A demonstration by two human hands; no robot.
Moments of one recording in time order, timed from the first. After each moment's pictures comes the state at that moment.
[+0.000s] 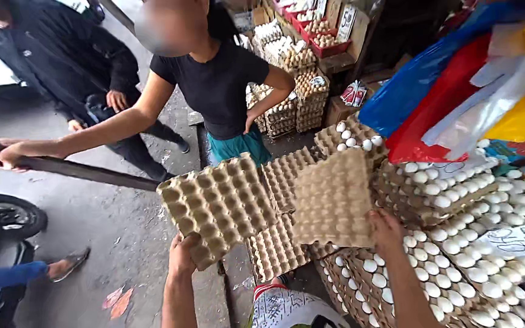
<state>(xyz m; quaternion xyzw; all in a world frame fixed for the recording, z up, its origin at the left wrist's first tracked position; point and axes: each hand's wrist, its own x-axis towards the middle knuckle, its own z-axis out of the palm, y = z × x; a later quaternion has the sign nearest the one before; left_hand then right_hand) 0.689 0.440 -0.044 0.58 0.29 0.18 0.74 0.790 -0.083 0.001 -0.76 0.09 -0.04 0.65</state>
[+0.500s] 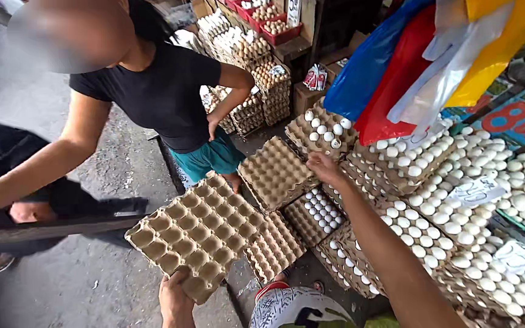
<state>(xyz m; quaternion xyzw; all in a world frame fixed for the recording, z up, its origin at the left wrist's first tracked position) 0.675 0.424 -0.050 0.56 0.34 0.17 0.74 0.946 -0.025 -0.008 -0.85 0.02 0.10 0.52</state>
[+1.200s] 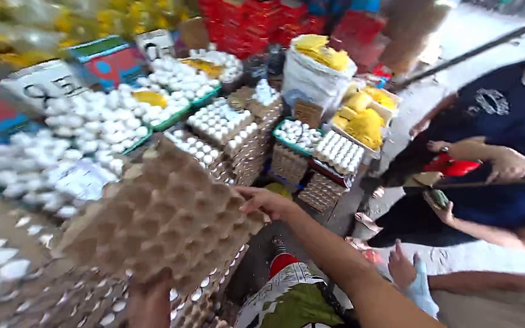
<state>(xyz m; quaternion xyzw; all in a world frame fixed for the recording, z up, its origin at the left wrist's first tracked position) 0.729 -0.038 -0.018 0.56 -0.38 -0.50 0.54 0.391 -0.124 0.066 -0.49 0.31 -0.37 0.72</state>
